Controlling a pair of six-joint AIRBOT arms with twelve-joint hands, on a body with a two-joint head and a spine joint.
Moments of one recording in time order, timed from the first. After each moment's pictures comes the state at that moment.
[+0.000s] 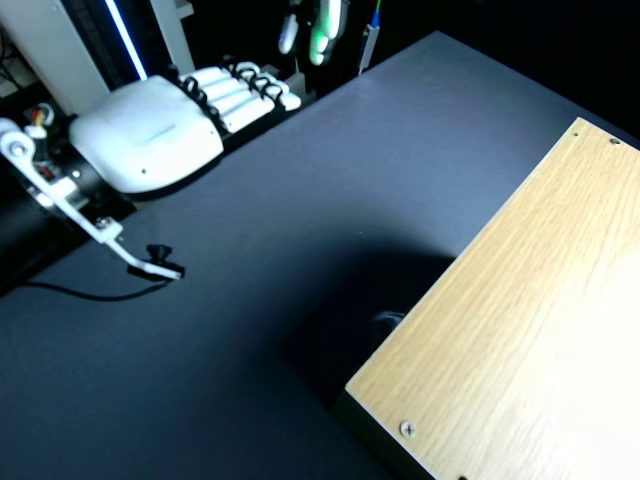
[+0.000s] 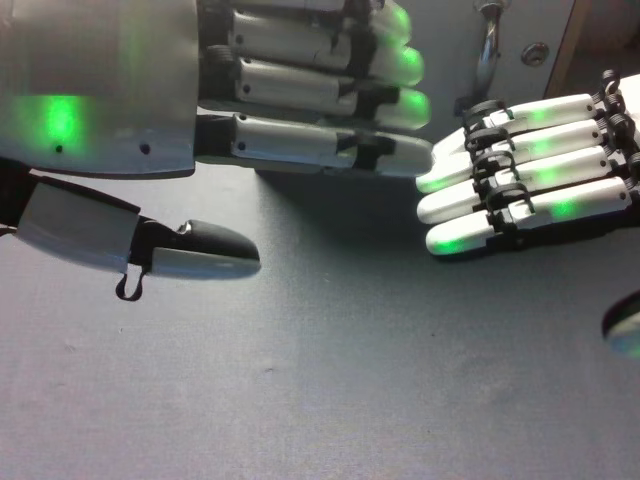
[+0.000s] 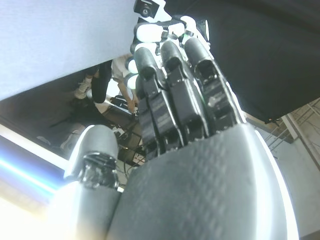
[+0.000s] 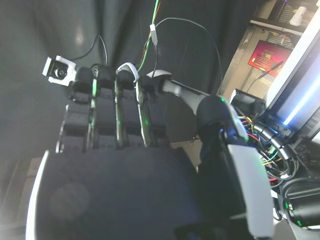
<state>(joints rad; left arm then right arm) -0.04 -0.77 1.07 1.55 -1.04 0.11 -0.43 -1.01 1.39 -1.10 1.36 0.01</state>
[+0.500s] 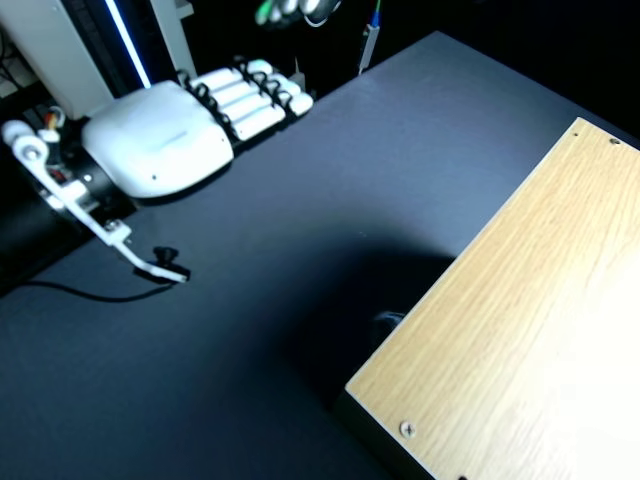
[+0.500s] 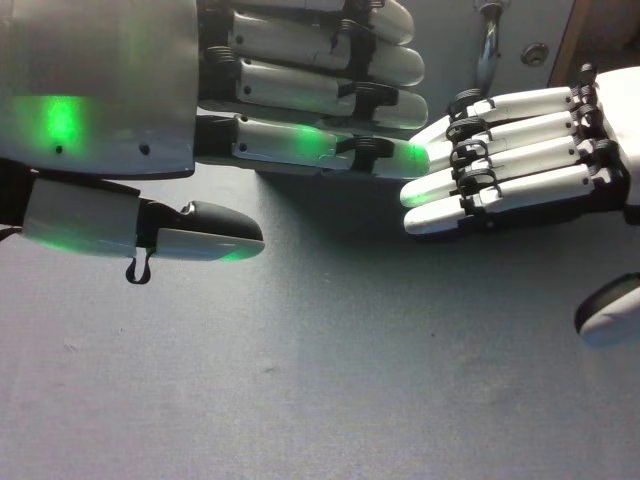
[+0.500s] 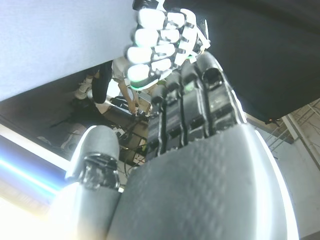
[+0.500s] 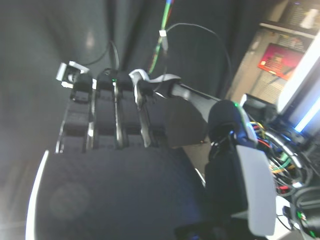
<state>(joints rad) -0.04 -0.77 1.07 1.55 -1.04 0.11 -0.43 -1.03 1.39 -1.07 1.26 0.01</state>
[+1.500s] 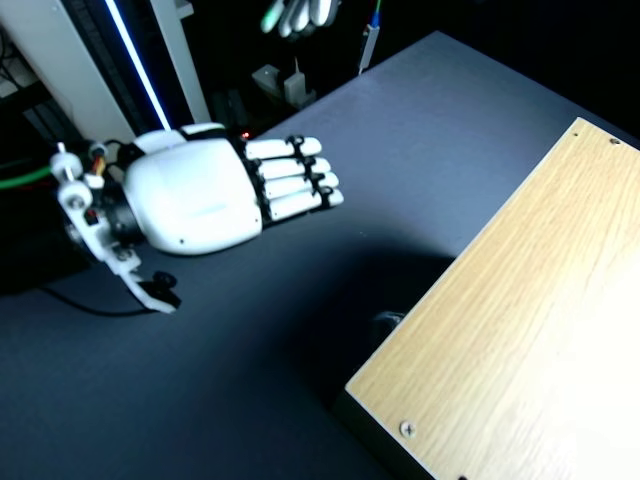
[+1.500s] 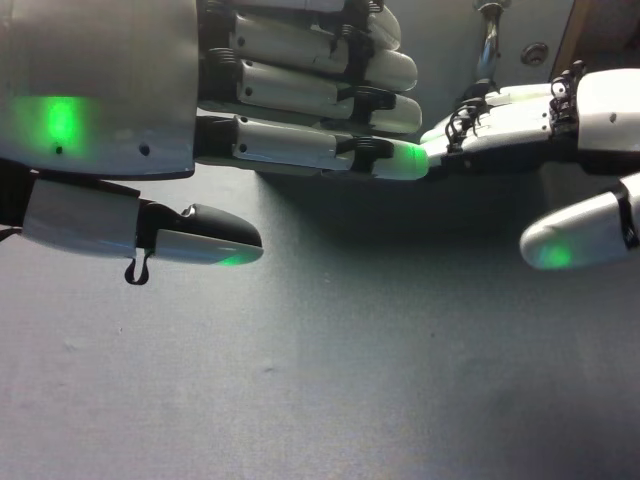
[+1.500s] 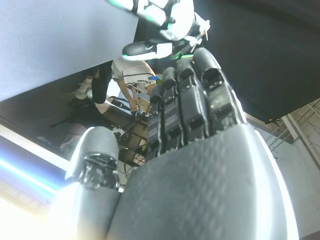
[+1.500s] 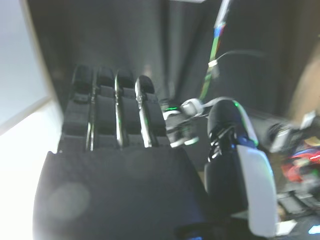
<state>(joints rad) -0.04 -0.77 1.07 1.55 -1.04 0.11 -0.43 -1.02 1.38 -1.01 0.91 0.32</state>
